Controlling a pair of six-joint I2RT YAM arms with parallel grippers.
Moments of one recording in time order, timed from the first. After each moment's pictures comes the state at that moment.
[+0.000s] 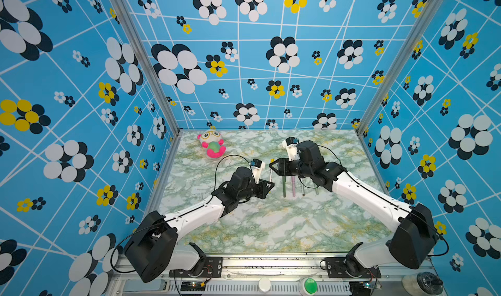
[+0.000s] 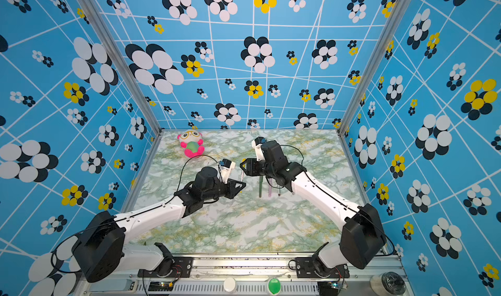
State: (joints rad) left arm -0.69 1.35 0.72 0.17 0.35 -0.55; right arm 0.64 1.47 1.20 -0.32 -0.24 0.51
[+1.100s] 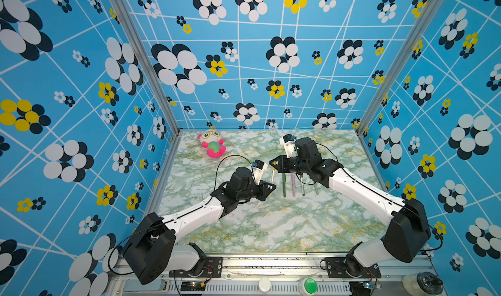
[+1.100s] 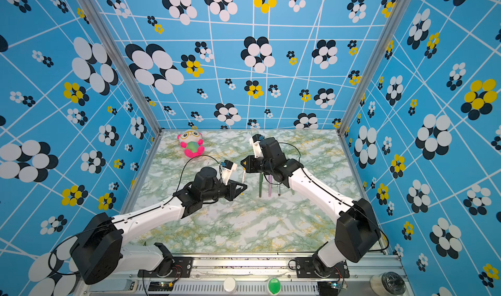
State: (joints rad) left arm -0.69 1.32 0.72 0.16 0.38 -0.49; right arm 0.63 1.52 1.24 -0.28 -0.29 0.52
